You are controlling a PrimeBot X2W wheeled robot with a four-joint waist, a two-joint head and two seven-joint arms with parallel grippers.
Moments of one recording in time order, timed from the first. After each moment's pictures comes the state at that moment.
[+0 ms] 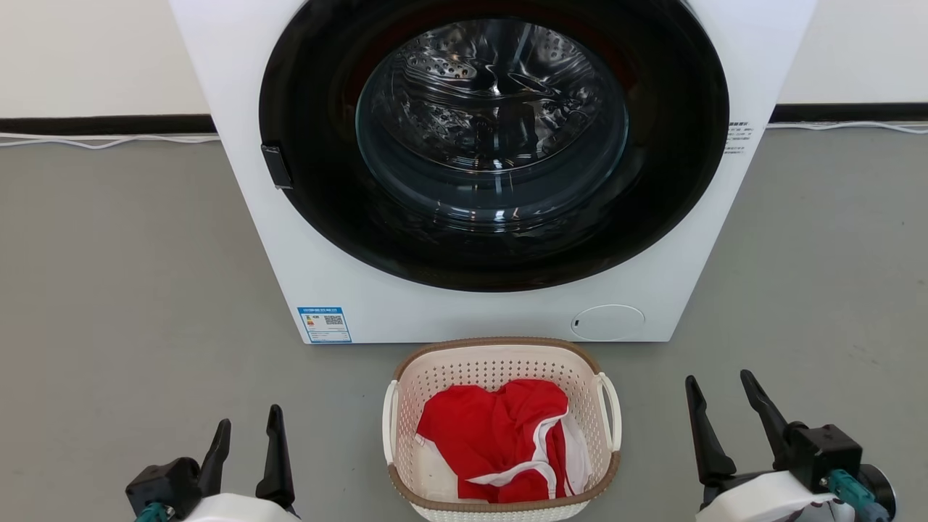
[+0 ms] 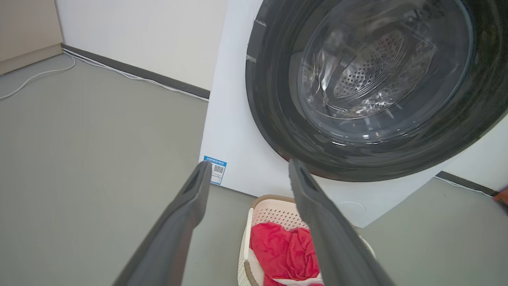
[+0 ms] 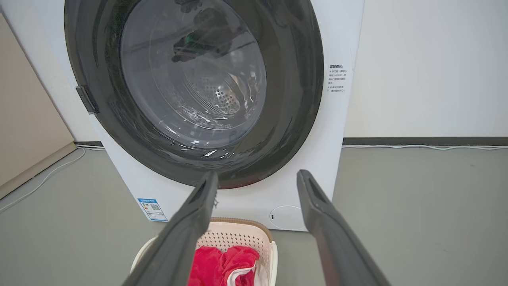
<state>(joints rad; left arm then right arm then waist) 0.04 0.04 0.01 0.26 -0.37 0.02 -0.20 0.00 -0.04 -0.06 0.26 0.05 0.13 -0.19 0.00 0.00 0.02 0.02</state>
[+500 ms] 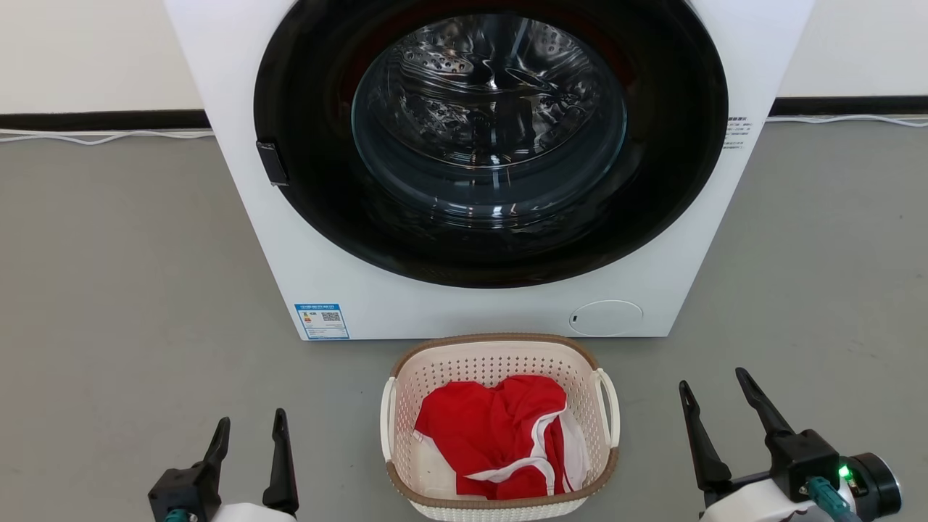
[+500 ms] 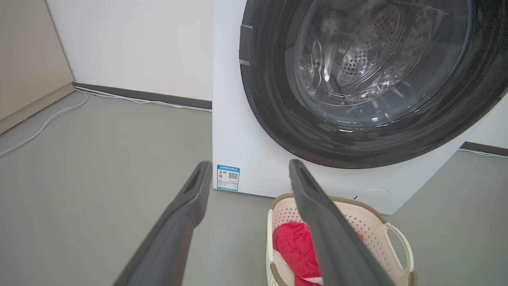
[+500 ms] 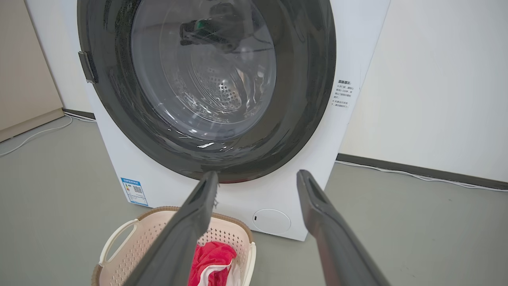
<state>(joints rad) 0.05 0.04 0.00 0.25 -0.20 0.04 -0.24 0.00 -0.04 -0.07 0.26 -0.13 0.13 -0.24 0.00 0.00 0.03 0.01</state>
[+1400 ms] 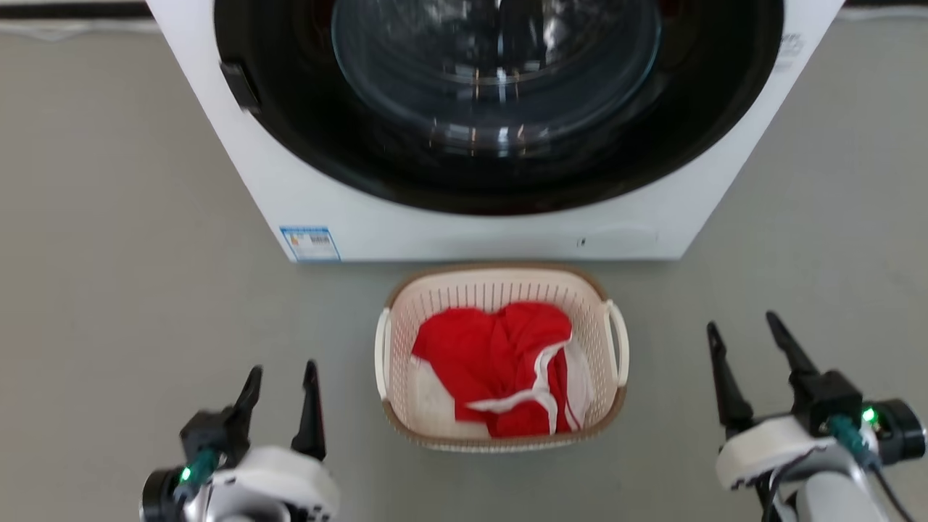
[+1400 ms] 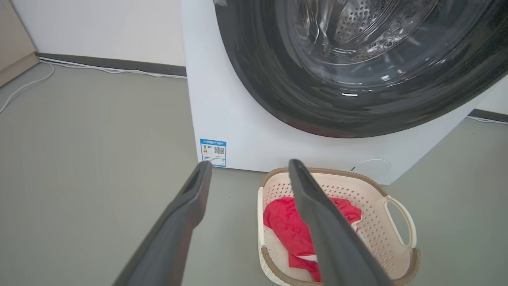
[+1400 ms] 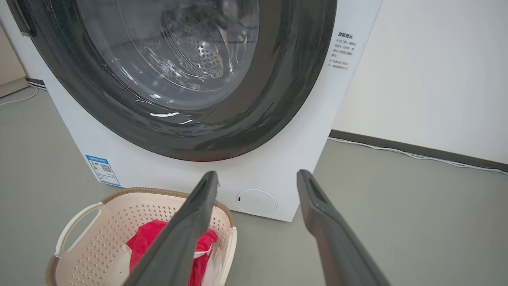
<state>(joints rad) -0.07 0.04 -0.06 0.34 -0.21 0.04 -0.26 -0.13 -0.04 -0.14 0.33 -0.19 0.13 -0.25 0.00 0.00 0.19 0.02</state>
